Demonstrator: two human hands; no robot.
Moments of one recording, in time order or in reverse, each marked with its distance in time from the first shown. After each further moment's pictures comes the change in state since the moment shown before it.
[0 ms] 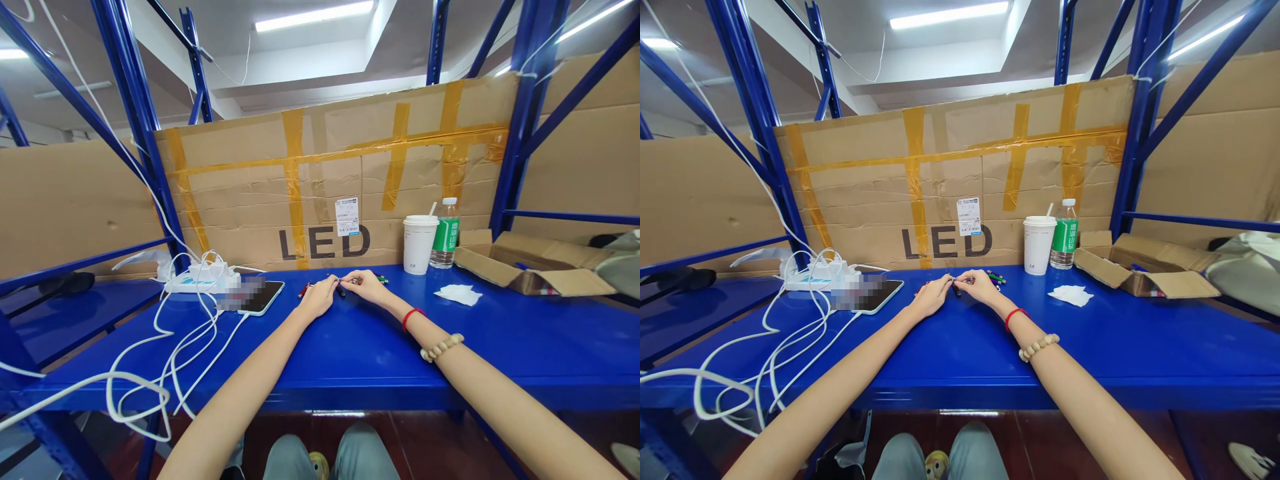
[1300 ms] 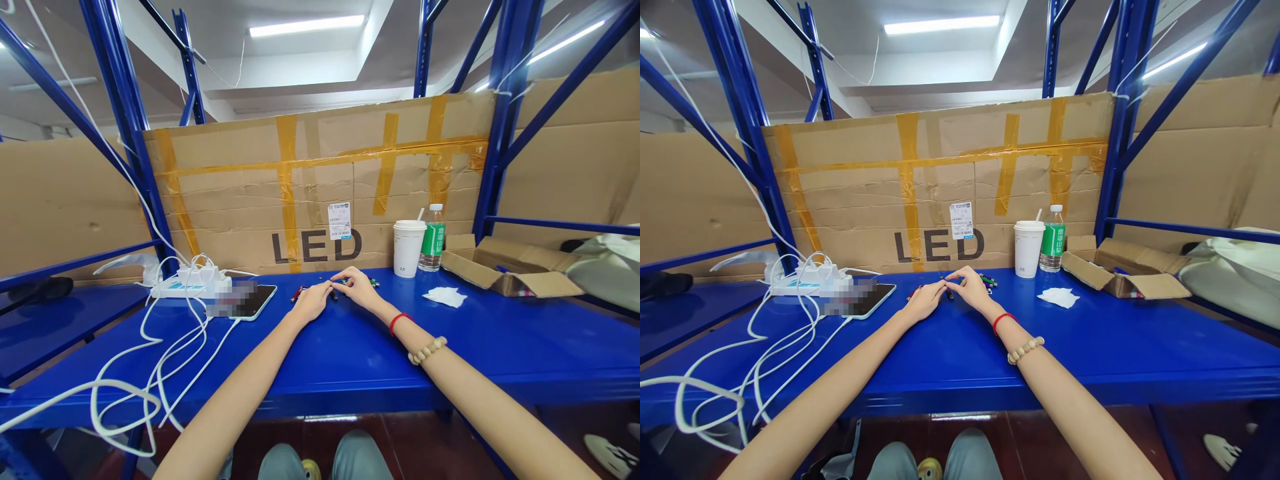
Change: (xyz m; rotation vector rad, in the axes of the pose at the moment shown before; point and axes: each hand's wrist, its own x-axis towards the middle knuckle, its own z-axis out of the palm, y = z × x) left_hand 0.002 0.002 -0.002 -0.059 -0.030 0.026; right_hand -0.003 -0.004 0.000 -0.203 0.135 -0.128
